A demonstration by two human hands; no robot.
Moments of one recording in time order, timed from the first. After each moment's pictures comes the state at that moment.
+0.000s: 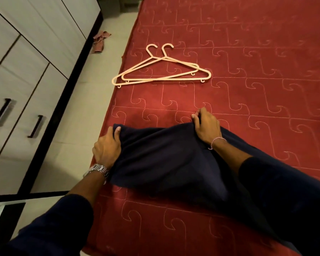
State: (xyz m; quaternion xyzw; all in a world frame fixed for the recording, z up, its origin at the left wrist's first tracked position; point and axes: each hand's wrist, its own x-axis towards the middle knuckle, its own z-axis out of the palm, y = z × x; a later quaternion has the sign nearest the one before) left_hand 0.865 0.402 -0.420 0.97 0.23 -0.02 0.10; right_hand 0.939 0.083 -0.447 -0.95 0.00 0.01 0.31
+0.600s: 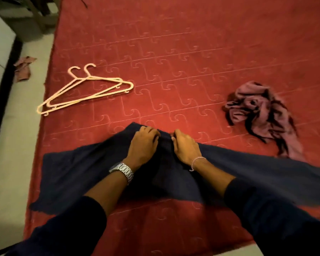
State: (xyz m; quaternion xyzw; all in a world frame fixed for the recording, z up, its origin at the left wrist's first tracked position) left_hand 0.873 0.131 -0.397 0.93 -0.28 -0.02 0.22; right_hand 0.812 -0.044 -0.397 -0.96 0.10 0.08 0.26
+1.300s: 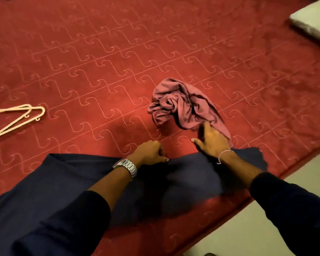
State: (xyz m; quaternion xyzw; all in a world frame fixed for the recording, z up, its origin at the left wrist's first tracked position) left_hand 0.836 -0.142 -0.401 0.82 -0.41 -0.38 0.09; right_hand 0.698 -0.360 -0.399 -0.93 0.29 0.09 0.20
